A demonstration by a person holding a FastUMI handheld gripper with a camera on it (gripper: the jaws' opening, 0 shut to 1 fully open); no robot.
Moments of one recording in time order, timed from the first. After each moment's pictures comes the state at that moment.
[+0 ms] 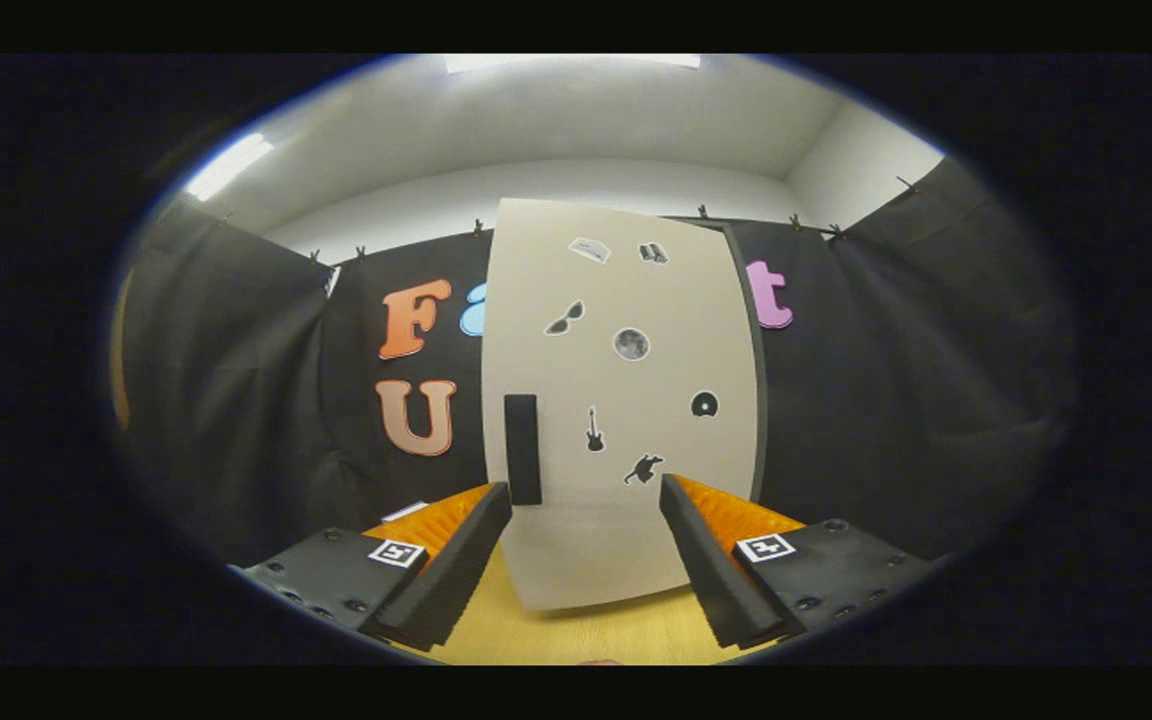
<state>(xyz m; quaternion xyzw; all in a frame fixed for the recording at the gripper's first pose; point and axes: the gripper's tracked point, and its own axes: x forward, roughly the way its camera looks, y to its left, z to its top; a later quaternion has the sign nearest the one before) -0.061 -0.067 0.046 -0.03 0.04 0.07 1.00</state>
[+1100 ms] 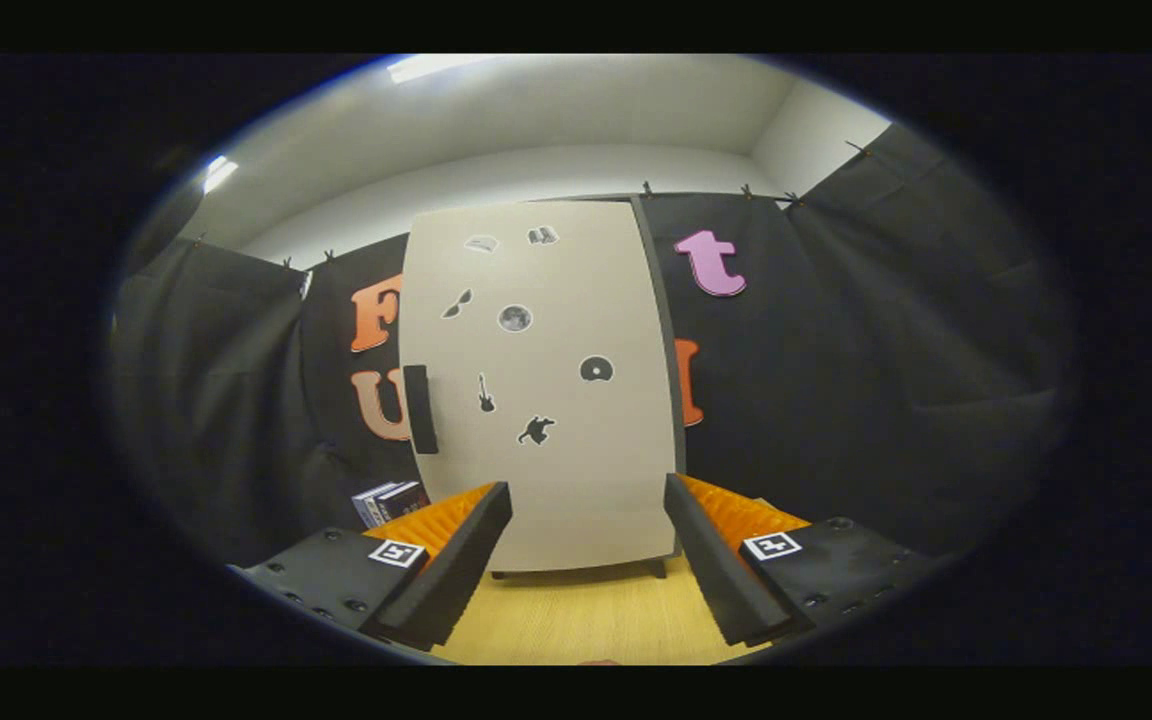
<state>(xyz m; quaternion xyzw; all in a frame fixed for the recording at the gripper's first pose) -0.077 -0.195 0.022 0.01 0.06 0.05 1.00</state>
